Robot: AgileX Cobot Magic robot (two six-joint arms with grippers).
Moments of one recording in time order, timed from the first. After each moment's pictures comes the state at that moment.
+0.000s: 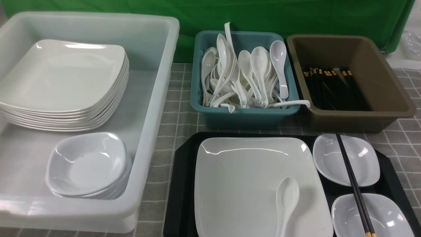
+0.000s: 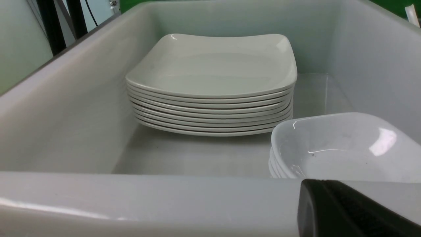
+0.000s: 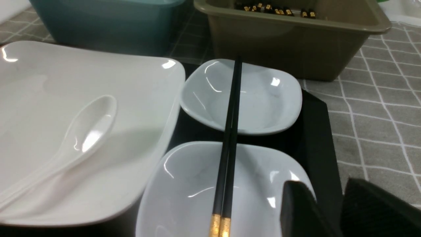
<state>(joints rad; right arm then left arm) 0.09 0.00 0.01 0.08 0.25 -0.12 0.09 0.00 0.00 -0.08 0.21 0.12</state>
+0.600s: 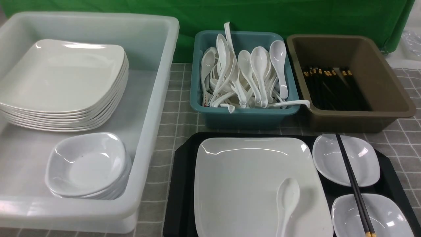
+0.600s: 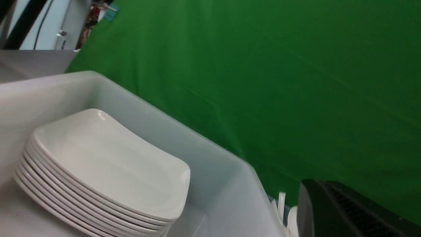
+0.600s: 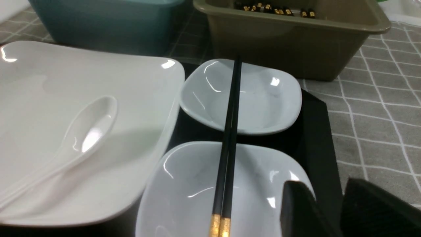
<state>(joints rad) 0.09 0.00 0.01 0.08 0.25 -0.12 0.04 0.06 -0.24 -0.34 0.15 -0.15</state>
